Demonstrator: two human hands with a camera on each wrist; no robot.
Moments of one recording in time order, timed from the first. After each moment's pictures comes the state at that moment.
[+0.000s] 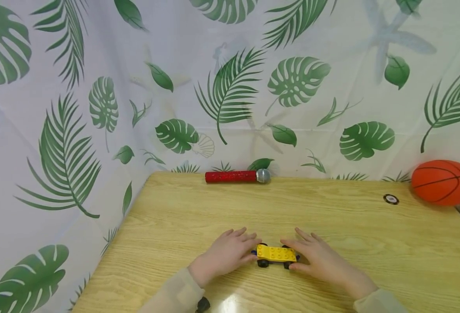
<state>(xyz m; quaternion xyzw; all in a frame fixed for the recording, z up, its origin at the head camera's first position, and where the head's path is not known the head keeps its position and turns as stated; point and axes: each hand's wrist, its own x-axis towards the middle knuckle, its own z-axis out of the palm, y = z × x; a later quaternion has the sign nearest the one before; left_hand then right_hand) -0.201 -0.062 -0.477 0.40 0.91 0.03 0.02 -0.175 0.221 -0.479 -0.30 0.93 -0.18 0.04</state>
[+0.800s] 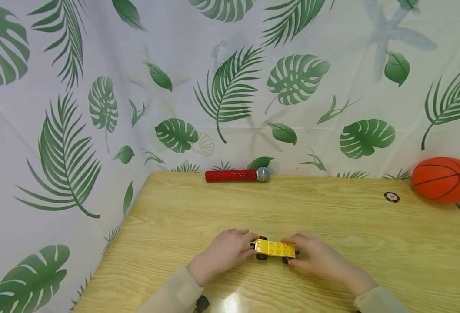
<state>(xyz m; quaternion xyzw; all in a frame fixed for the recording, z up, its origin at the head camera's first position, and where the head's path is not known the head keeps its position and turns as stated) -0.199 -0.061 -0.470 0.39 0.92 0.08 -0.02 -0.174 0.217 -0.474 -0.31 0.91 -0.26 0.01</state>
